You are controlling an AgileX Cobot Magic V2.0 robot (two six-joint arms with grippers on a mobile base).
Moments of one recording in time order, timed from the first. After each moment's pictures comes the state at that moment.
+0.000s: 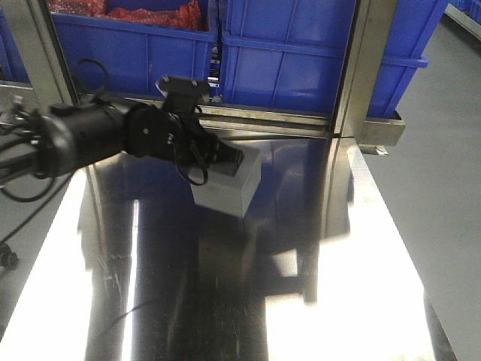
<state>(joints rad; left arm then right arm) -0.45 1.92 -1.51 -0.08 0.42 -0.12 -0.03 -0.01 0.03 0.01 0.22 0.01</state>
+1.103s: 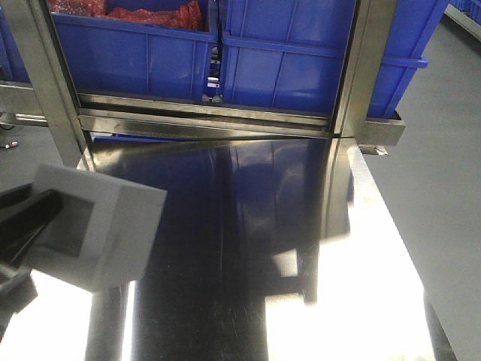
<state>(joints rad) -0.45 0.63 -0.48 -0.08 0.09 -0.12 -0.03 -0.01 0.03 0.01 0.22 0.01</state>
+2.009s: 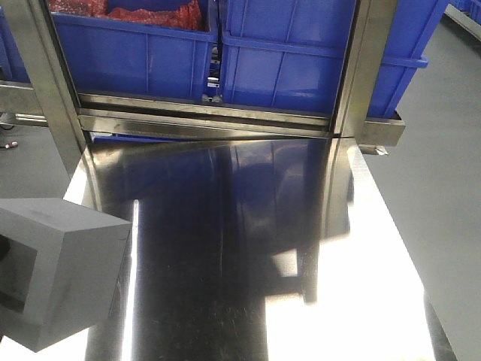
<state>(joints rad) -0.45 0.36 -0.34 -0.08 0.10 -0.12 -0.03 -0.01 0.03 0.01 0.22 0.01</state>
